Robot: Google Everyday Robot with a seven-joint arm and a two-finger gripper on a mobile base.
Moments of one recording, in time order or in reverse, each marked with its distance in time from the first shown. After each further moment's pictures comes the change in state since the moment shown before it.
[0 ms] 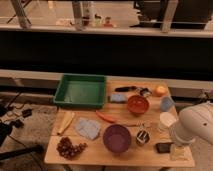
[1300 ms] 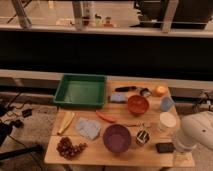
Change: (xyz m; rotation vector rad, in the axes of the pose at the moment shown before) arm 0.036 0.012 0.061 -0.048 0.014 0.050
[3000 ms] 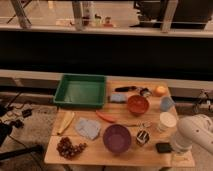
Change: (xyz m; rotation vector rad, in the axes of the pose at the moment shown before) arm 0.007 -0.008 0.044 -0.045 -0.021 0.001
